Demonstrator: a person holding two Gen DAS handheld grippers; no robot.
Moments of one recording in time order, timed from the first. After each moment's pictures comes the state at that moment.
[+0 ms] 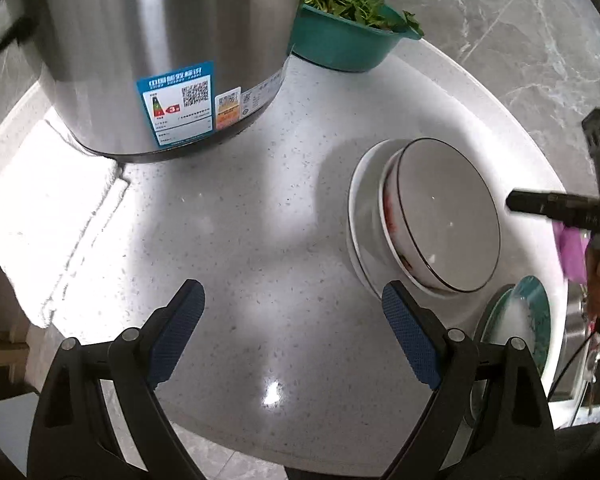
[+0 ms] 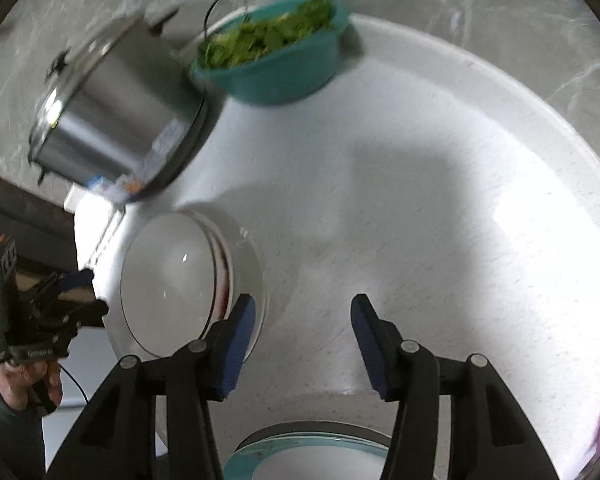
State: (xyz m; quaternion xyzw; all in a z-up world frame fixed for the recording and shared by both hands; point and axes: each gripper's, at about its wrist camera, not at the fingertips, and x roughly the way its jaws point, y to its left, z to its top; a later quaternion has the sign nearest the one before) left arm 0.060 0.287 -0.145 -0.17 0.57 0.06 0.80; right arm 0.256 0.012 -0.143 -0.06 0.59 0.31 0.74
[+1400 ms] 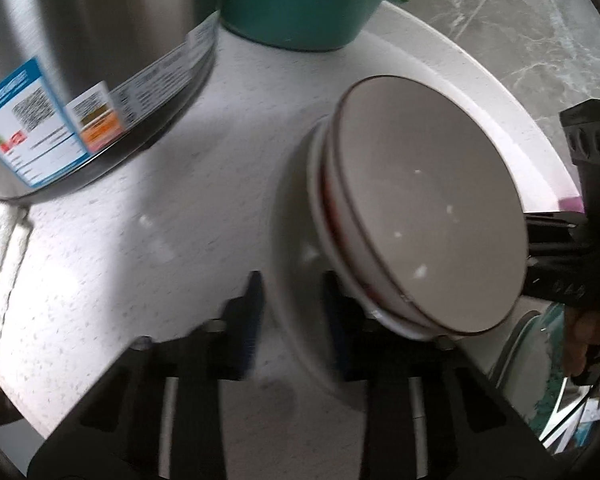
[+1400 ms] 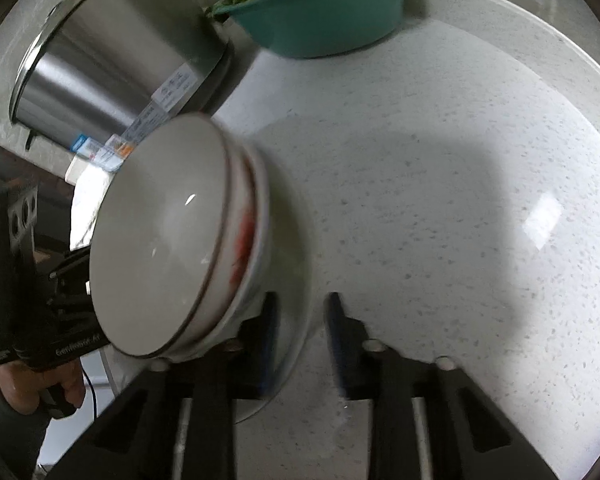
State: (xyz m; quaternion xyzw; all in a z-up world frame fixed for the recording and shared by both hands) left arm 0.171 0.249 -0.228 -0.15 0.57 0.02 0.81; right arm 0.249 0.068 -0.210 -0.07 0.58 0.37 0.72
